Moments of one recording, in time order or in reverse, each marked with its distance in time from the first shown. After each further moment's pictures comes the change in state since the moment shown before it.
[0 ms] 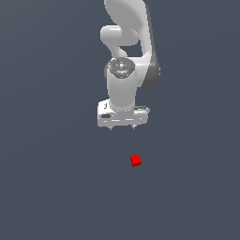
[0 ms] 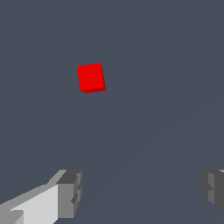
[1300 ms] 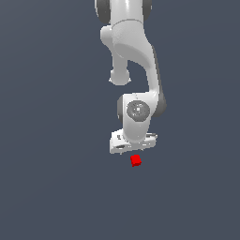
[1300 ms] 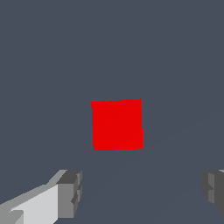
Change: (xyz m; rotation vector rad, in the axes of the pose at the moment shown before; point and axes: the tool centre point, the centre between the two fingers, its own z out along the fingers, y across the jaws) arm 0.071 -0.037 0.098 -0.017 0.021 -0.094
